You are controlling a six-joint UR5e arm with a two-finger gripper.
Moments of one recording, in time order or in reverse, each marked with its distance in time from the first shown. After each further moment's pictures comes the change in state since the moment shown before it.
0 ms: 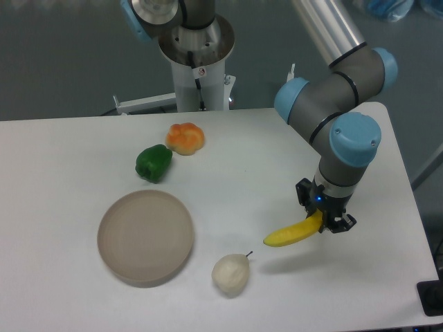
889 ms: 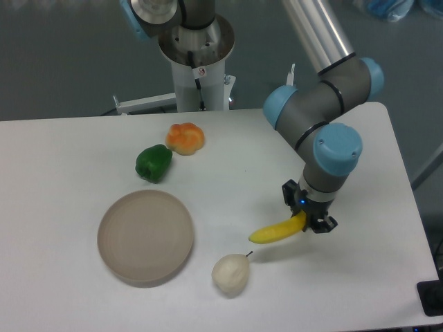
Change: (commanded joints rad) arm -0.061 -0.003 -0.121 0.025 0.043 0.034
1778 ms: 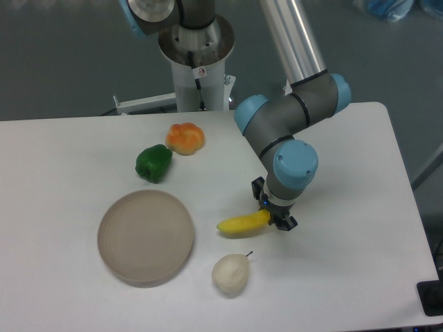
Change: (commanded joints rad) arm -0.034 0.003 -0.052 0.002 0.003 -0.011
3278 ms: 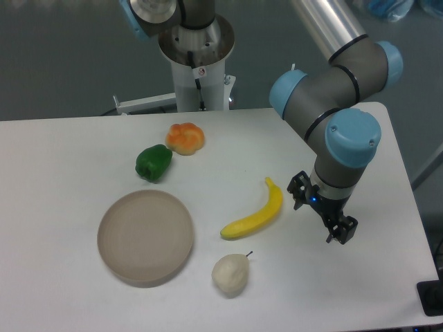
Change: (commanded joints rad) arm 0.055 0.002 0.291 -0.150 -0.023 -0.003
